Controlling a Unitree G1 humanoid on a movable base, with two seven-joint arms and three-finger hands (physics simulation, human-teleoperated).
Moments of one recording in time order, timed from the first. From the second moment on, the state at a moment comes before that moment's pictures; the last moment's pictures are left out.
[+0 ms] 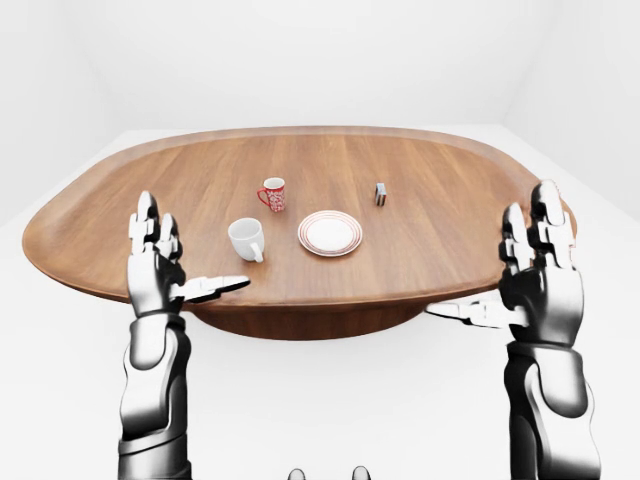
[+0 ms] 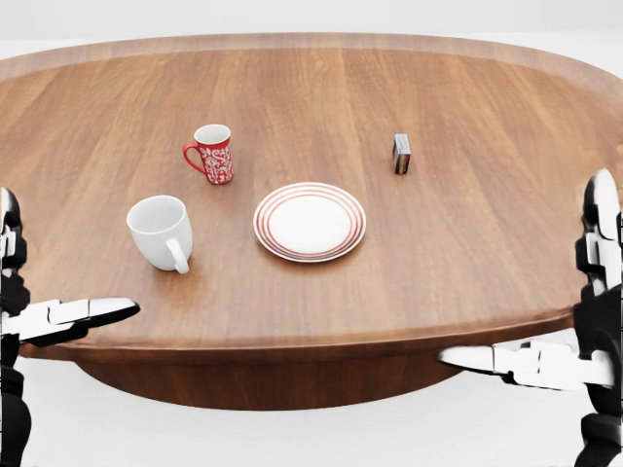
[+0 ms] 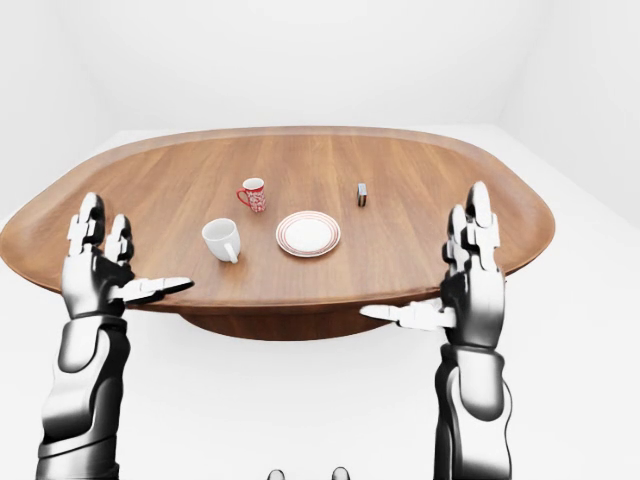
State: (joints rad) left arm -0.13 0.14 0.24 -0.22 -0.16 0.09 0.03; right arm 0.08 -0.04 -0.21 -0.58 0.03 0.09 0.04
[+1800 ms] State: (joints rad) left arm -0.21 0.31 0.48 -0.38 -0.43 0.09 0.22; right arm 0.17 0.03 -0.46 -1.03 -0.01 0.09 0.18
